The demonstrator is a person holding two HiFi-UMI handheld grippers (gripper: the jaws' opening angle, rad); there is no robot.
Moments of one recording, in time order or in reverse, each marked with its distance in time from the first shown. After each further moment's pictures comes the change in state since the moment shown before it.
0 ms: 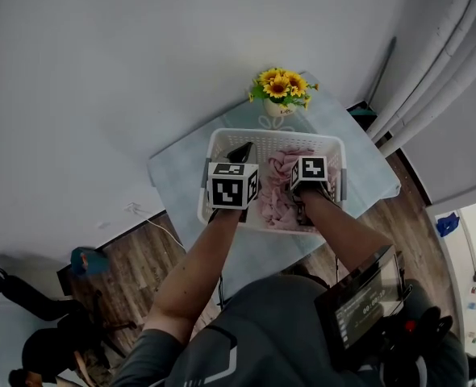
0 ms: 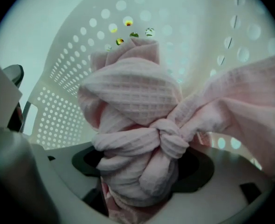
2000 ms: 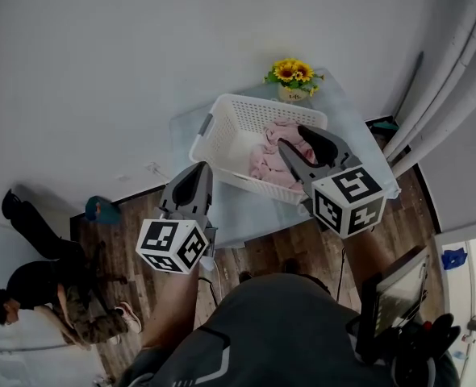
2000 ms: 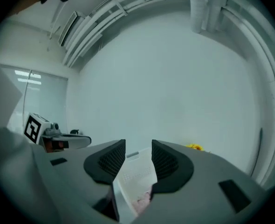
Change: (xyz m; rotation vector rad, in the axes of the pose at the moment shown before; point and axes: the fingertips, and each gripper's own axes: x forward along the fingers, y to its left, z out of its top) left arm -0.253 -0.113 0.004 -0.023 -0.377 0.251; right arm -0.350 0.083 -0.027 -0.739 -0.892 0.624
